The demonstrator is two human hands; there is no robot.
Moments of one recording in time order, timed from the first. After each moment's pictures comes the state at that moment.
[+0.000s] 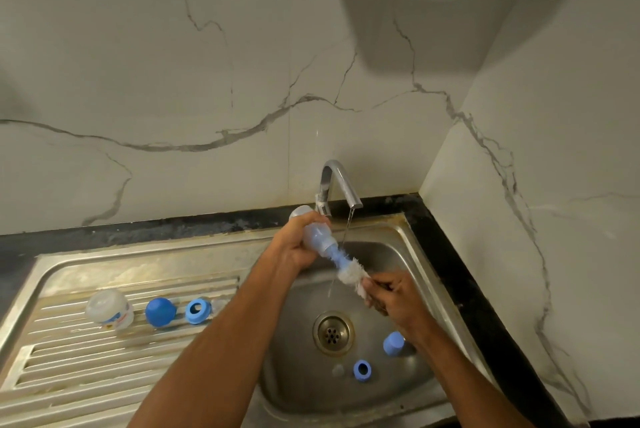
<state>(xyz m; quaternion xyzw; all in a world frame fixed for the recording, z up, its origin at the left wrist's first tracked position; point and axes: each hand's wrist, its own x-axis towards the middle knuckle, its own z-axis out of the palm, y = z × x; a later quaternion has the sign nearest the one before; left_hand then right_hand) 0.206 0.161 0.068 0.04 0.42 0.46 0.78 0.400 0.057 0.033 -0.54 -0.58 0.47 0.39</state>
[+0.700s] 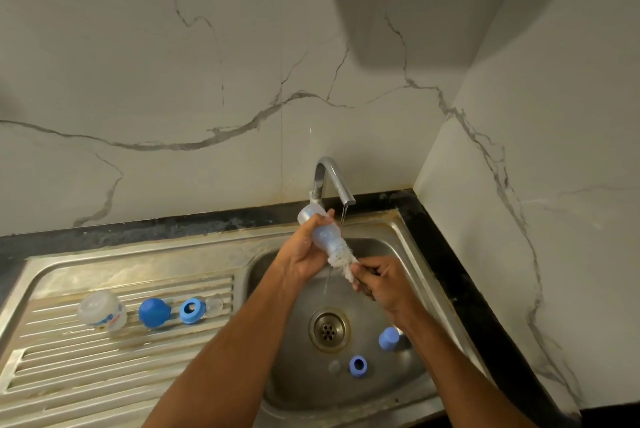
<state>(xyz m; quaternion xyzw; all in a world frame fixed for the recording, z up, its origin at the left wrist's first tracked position) 0.223 0.149 0.051 0.07 0.31 0.43 0.84 0.392 0.070 0.039 -0.53 -0.56 0.48 0.42</state>
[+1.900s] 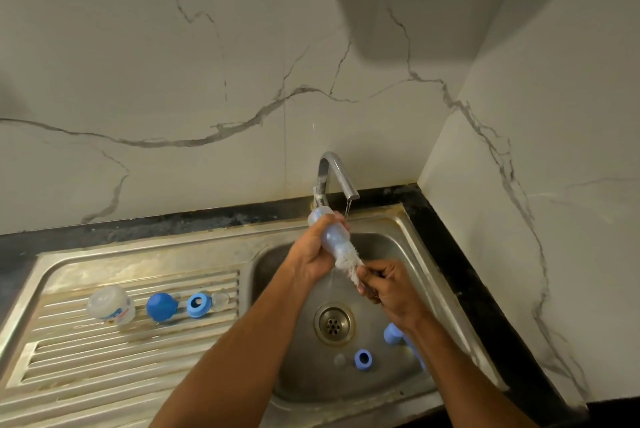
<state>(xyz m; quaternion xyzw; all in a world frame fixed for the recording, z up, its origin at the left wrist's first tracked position) 0.227 0.141 0.047 0.06 0.32 0.45 0.83 0.393 0.058 0.029 -0.49 -0.52 0.54 0.44</state>
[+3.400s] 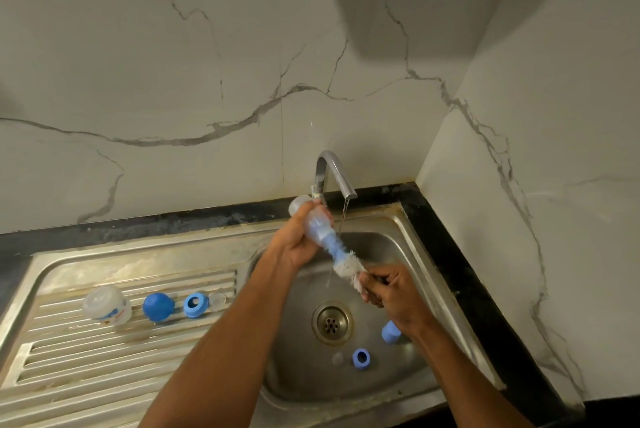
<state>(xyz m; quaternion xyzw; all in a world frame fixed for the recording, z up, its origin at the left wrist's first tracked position) 0.218 0.158 0.052 0.03 0.33 0.45 0.83 0.397 0.051 0.033 -0.51 -0.54 0.50 0.44</state>
